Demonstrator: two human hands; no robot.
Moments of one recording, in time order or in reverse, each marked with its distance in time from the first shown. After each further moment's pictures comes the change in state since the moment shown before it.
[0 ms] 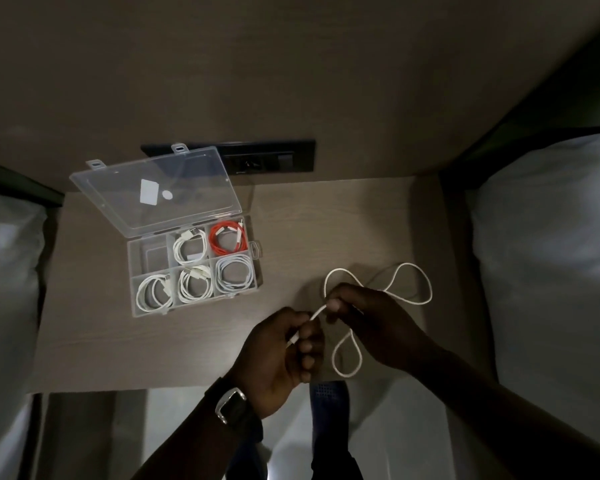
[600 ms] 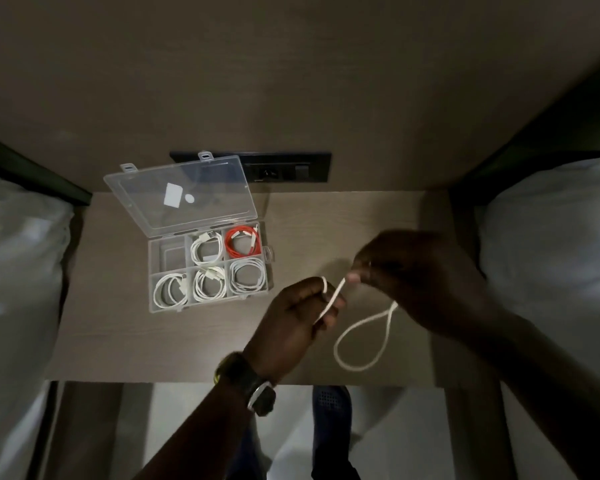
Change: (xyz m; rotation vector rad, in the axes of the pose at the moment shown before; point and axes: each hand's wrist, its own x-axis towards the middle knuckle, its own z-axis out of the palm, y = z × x) left_hand -0.007 0.026 0.028 0.602 0.139 0.595; right_hand 0.021 -0.080 -0.083 -0.298 0.060 -0.209
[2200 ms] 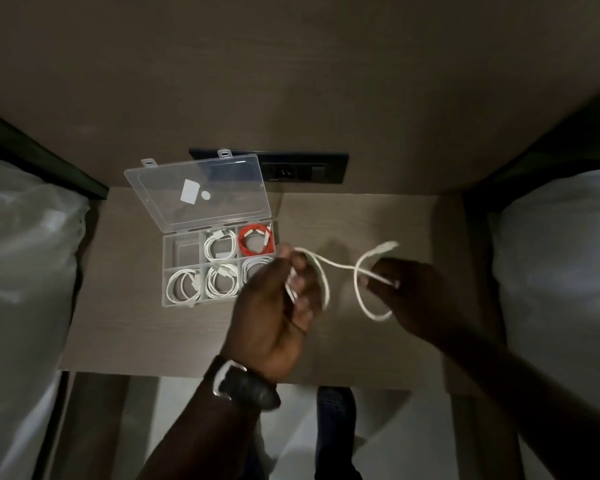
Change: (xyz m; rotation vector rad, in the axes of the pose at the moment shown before) left_hand -0.012 0.022 -0.020 -0.758 0.033 -0.067; right_hand -0.003 0.026 0.047 -0.105 -0.041 0.443
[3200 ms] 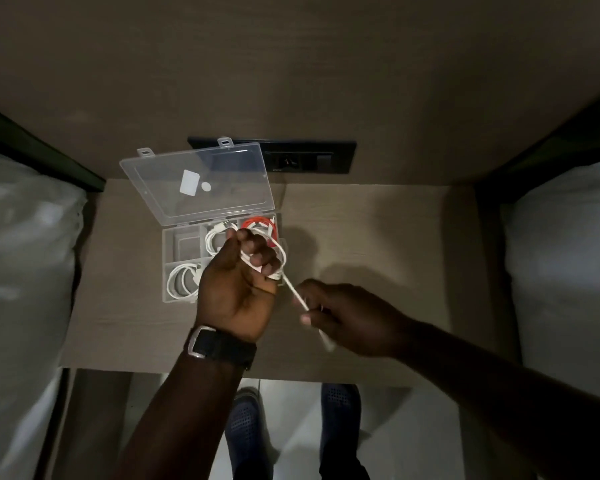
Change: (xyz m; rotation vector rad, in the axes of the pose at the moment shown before) left_hand 0.034 0.022 -0.049 -0.340 0.071 0.159; right_hand 0.008 -0.037 0.059 0.167 -0.410 -0.408
